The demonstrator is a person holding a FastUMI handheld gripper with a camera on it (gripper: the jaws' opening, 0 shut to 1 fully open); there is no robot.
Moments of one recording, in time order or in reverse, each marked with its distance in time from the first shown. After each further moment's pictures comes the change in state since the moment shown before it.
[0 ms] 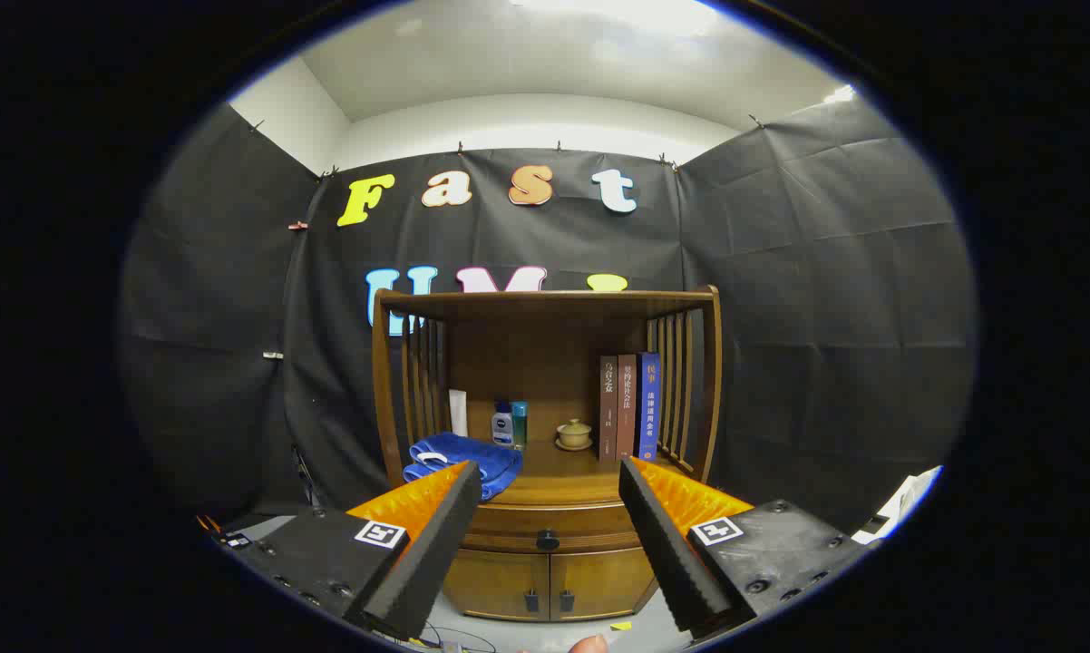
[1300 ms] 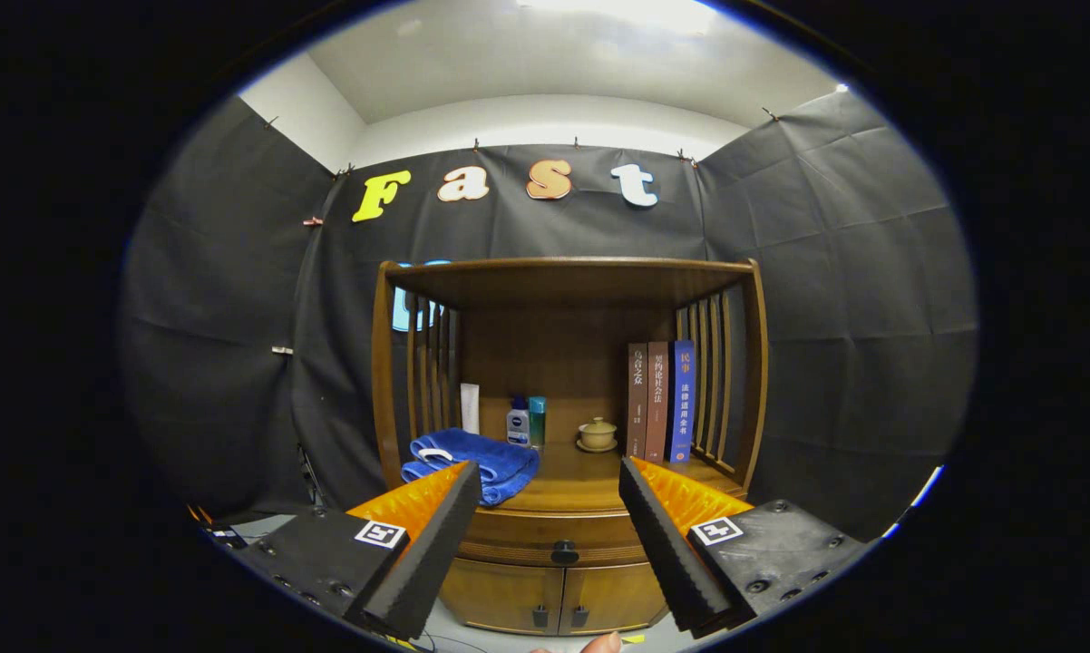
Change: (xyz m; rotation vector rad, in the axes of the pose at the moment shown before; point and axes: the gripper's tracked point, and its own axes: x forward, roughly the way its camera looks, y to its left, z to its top) arm 0.074 0.017 -0.058 -0.002 -0.040 0.061
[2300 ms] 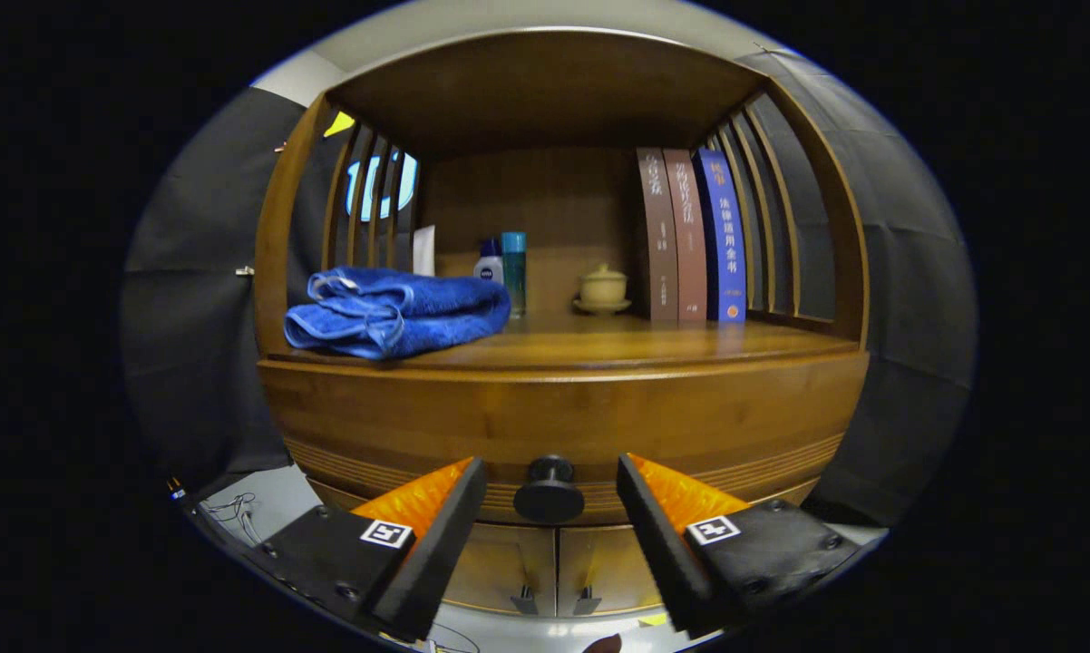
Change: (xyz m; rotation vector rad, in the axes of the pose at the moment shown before) arm 0.133 -0.024 -0.255 0.026 0.269 -0.011
